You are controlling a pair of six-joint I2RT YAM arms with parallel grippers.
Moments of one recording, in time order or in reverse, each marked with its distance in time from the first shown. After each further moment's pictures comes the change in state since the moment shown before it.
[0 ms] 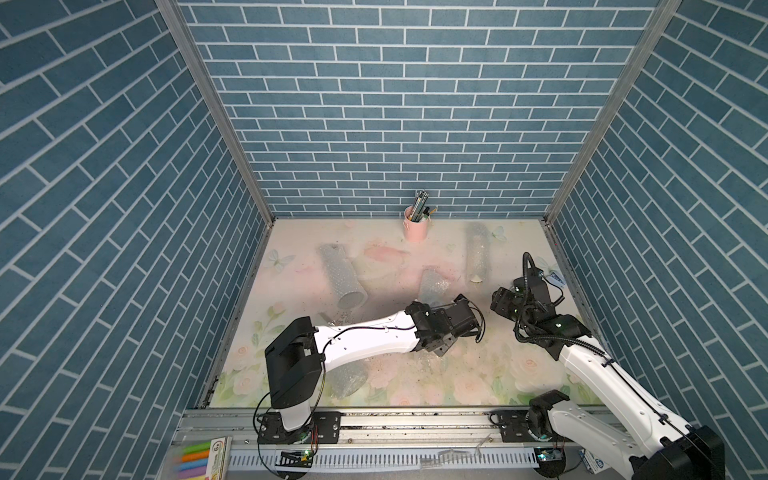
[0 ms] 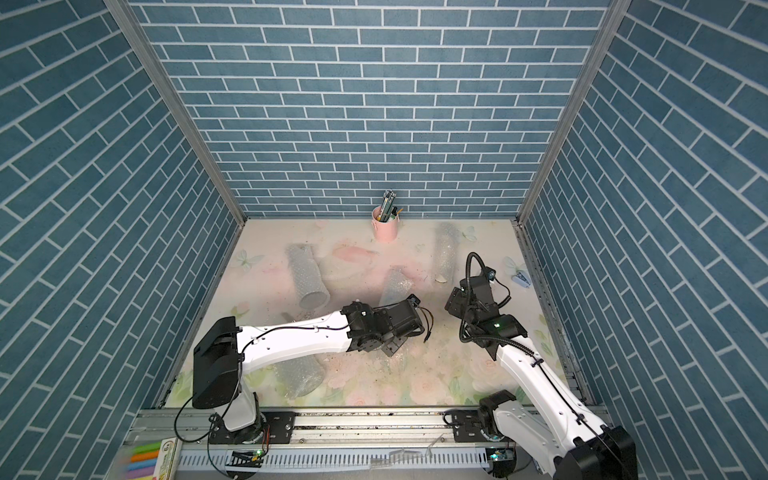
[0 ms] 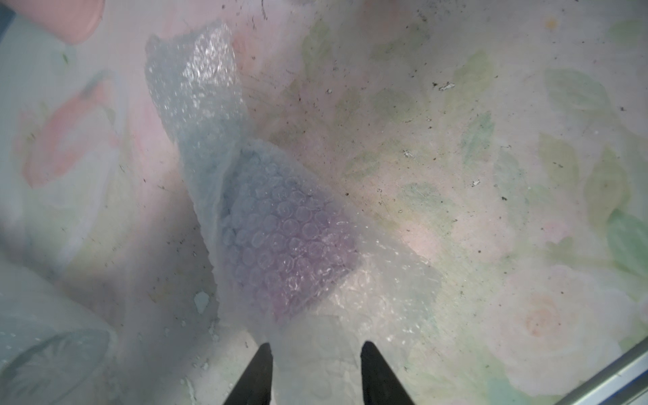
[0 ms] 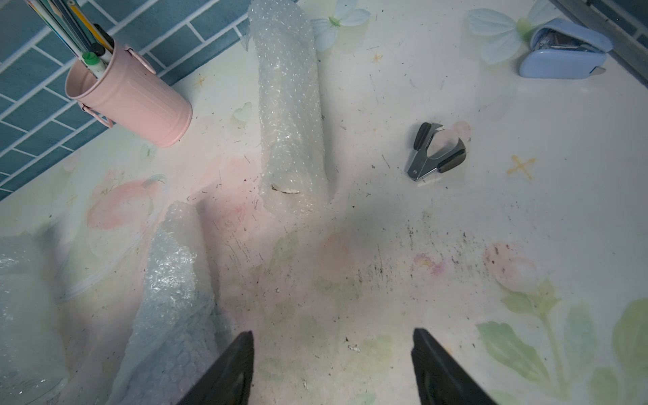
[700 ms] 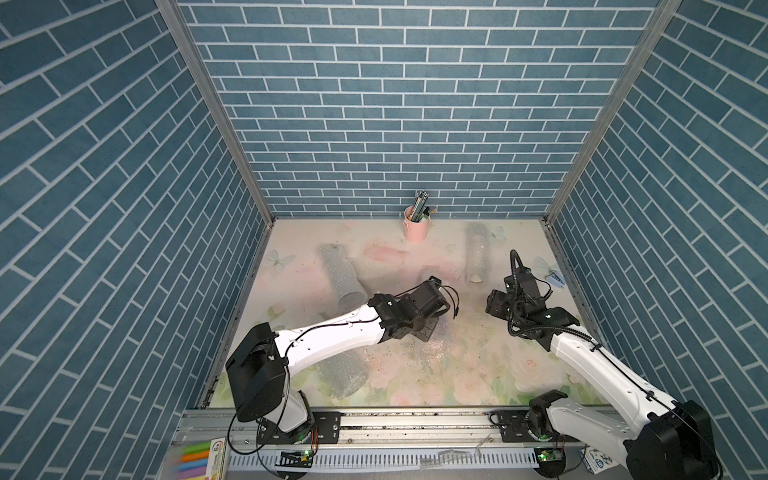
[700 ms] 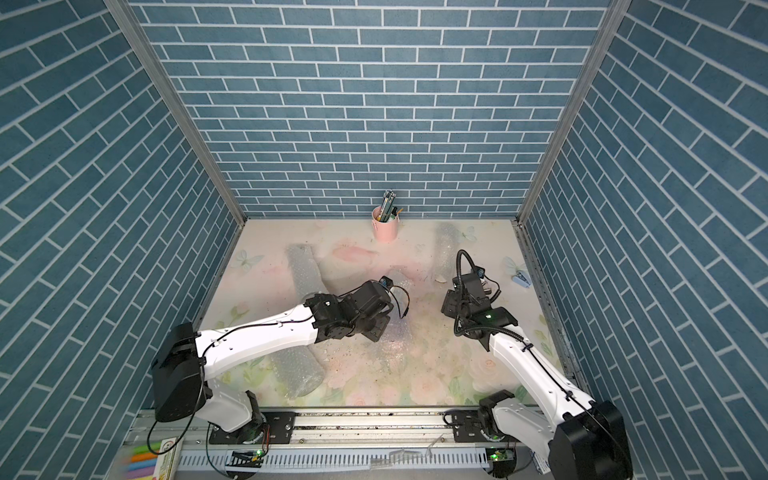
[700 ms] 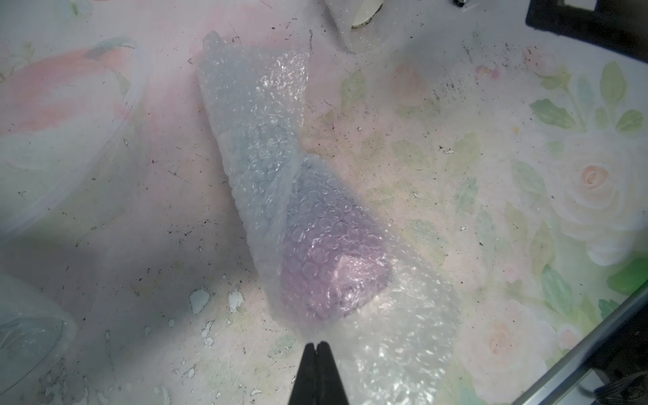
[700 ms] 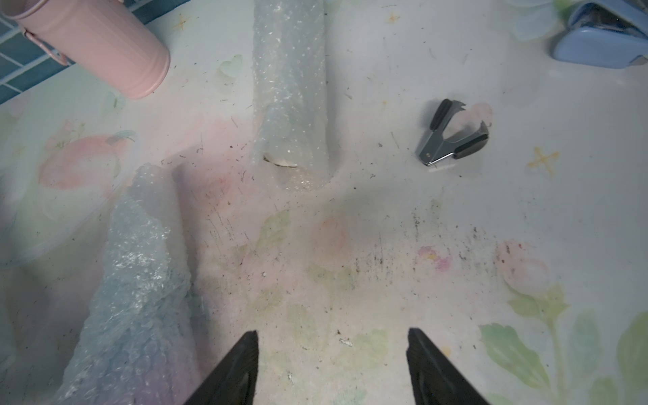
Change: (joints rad) left arm 0.177 -0.217 -0.225 0.206 0.178 -0.061; right arm 0.045 0.127 0.035 0.003 -0.019 -0.082
